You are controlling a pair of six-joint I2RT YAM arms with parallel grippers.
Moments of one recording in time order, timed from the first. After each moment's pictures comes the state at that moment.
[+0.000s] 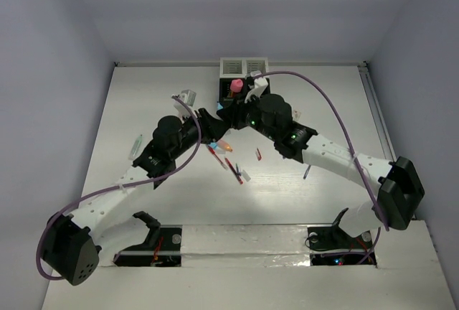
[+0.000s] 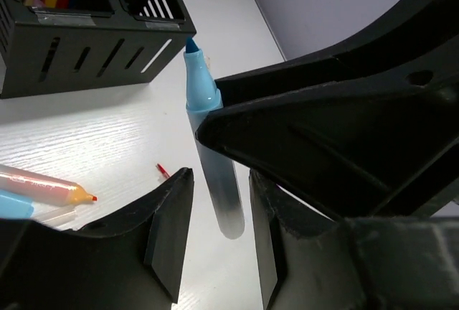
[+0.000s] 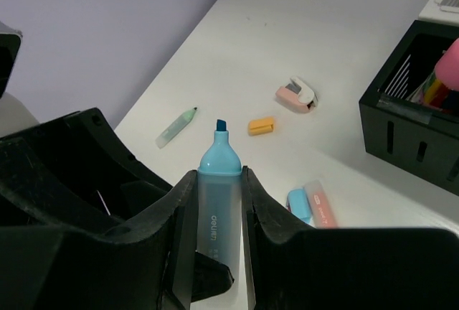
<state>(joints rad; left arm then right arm) -0.59 1.01 0.68 0.20 0.17 -0.70 0.85 1.46 1.14 0.19 0.06 0.45</state>
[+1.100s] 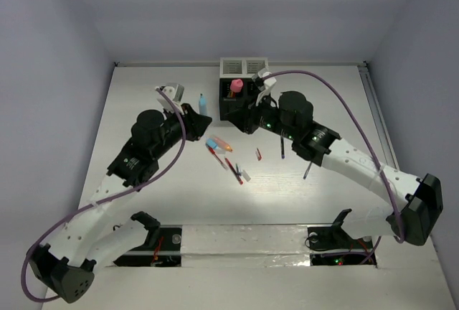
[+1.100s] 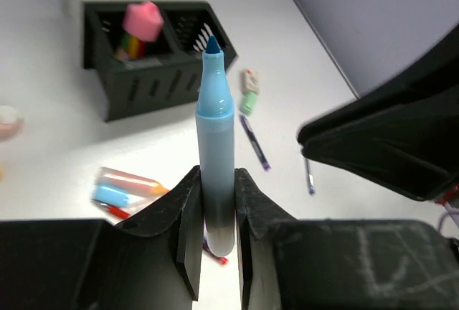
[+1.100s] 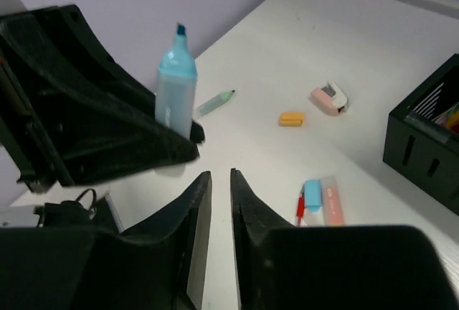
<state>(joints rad) -0.58 0.88 0.87 -0.17 0.09 -0.47 0.82 1.30 1.15 0.07 -0.18 0.34</state>
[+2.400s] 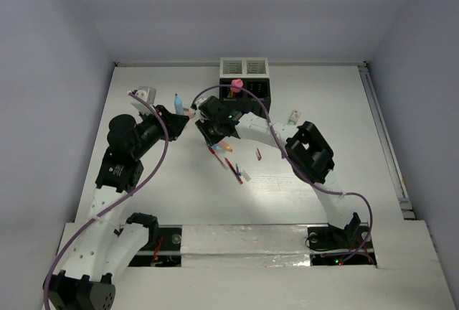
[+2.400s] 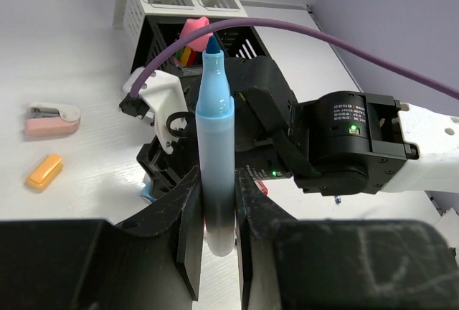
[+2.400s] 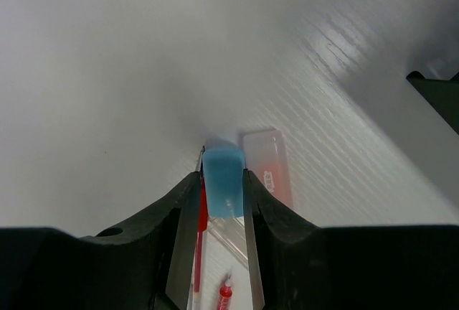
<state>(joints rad) -0.20 0.76 0.78 -0.15 0.37 -0.41 0.87 2.24 1.82 -0.47 0.01 0.14</state>
